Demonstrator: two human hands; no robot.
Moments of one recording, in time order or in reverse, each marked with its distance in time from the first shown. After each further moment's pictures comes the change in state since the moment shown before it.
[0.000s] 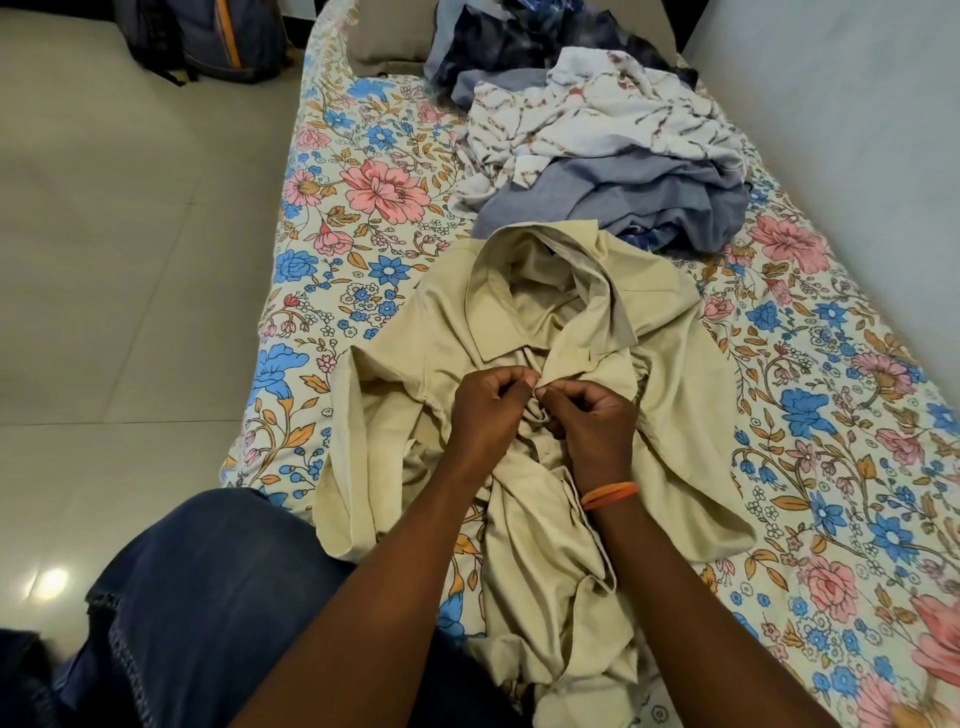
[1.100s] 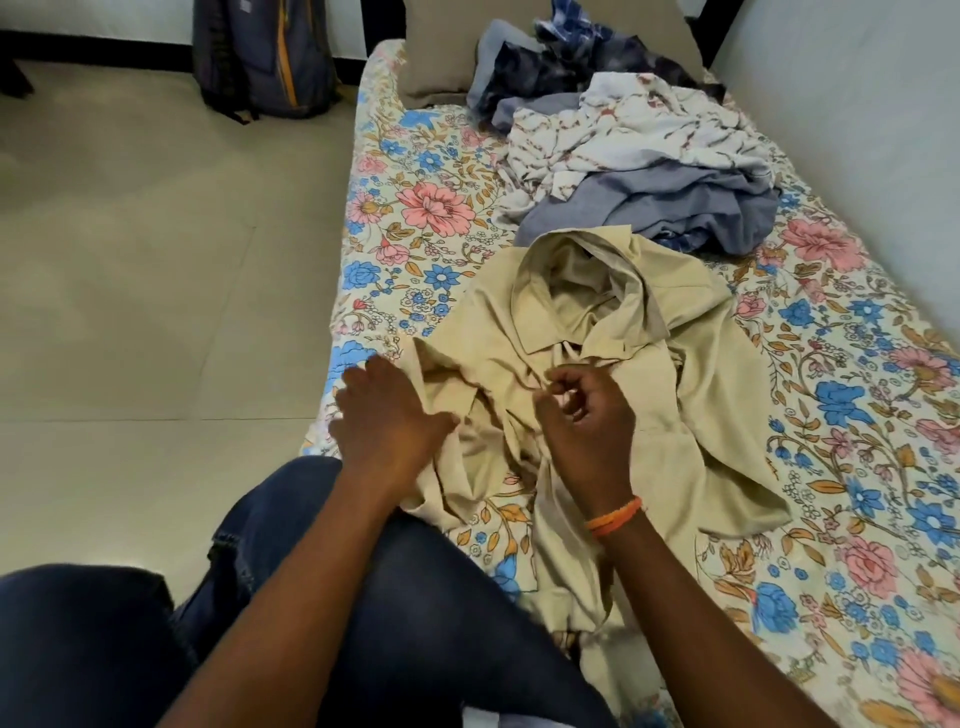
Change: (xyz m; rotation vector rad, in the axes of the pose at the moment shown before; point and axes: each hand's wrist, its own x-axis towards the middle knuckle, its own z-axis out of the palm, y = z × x) left_hand -0.069 0.078 -0.142 1.018 0.149 -0.269; right_hand -0.074 -0.043 0.033 -0.293 -0.028 -0.448
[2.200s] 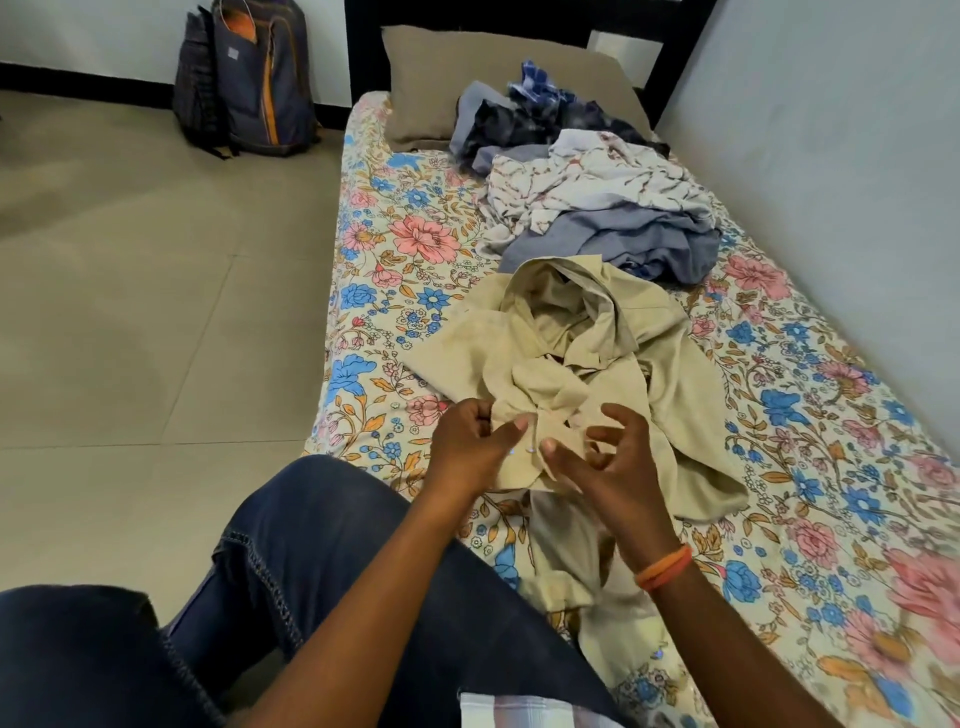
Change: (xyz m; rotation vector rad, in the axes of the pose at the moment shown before) left_hand -0.032 0.015 0.044 -1.017 -0.300 0.161; right_hand -0.049 -0.027 -0.053 0.065 -0.153 0.424
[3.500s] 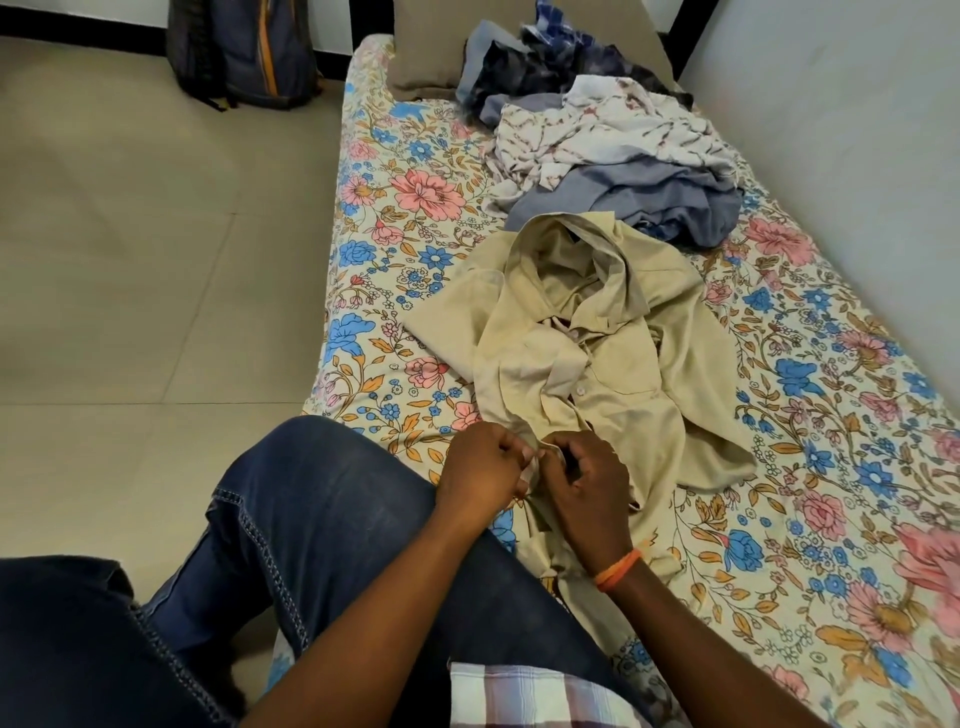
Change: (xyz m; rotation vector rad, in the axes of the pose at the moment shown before) left_hand -0.026 -0.037 0.020 0.329 -0.054 -0.123; right_hand -0.010 0.069 0.027 -0.361 0.156 -0.523
